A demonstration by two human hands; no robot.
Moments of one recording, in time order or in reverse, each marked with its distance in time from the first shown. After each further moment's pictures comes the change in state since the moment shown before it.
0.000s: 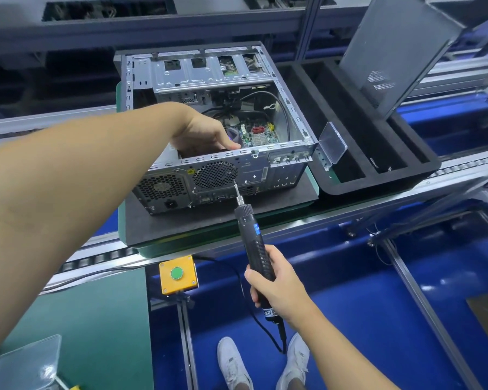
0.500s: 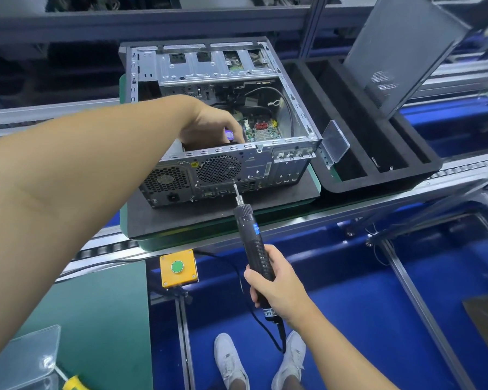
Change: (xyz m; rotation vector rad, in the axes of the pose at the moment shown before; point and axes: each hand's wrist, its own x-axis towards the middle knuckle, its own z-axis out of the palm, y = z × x) left_hand -0.011 0.006 0.007 0.003 -0.082 -0.045; right_hand -0.005 0.006 0.002 -0.030 -0.007 0.011
